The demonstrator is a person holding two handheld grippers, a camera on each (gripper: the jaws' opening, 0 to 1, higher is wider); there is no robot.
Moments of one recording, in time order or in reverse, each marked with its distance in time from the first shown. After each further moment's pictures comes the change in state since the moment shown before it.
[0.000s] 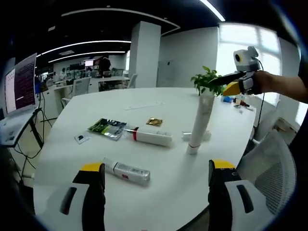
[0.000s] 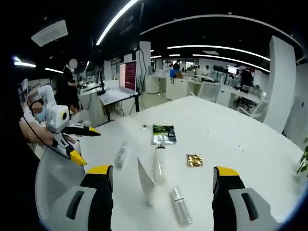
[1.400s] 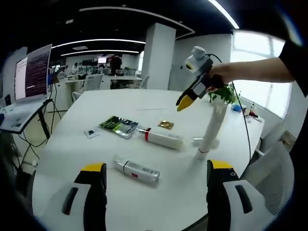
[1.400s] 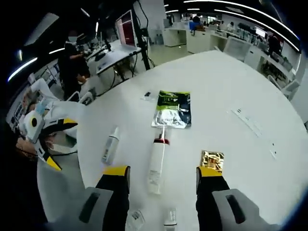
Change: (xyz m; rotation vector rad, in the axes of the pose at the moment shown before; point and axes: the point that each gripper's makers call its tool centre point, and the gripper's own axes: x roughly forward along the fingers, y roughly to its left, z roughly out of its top) left arm -0.007 0.021 0.001 -0.096 -0.025 0.090; right arm 0.156 -0.005 -0.019 -0.004 0.499 0.250
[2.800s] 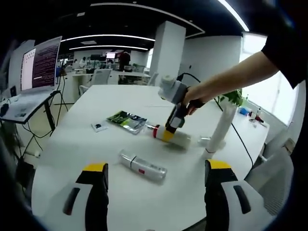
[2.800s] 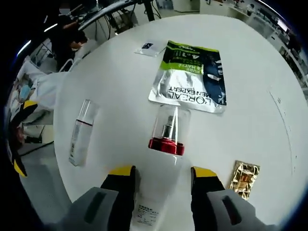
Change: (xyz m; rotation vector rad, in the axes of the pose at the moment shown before) left arm -0.001 0.015 -0.006 -0.059 0.021 0.059; right arm 0.118 0.001 -0.026 -0.104 0.313 -0.016
